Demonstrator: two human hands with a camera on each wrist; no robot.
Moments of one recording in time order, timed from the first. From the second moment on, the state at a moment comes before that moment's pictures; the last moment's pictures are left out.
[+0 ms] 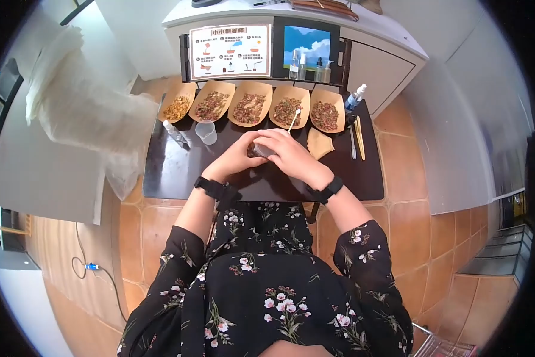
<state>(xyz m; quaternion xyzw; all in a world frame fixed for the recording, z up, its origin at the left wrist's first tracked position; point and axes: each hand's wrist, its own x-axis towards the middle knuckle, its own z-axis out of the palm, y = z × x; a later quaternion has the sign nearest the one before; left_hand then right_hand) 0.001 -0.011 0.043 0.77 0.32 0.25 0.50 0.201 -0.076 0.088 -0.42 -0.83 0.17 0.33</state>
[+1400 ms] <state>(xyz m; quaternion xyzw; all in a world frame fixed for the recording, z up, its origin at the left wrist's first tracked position) 0.007 -0.023 0.069 0.78 0.31 0.30 0.45 0.204 -0.075 0.120 -0.63 -0.70 0.21 0.26</state>
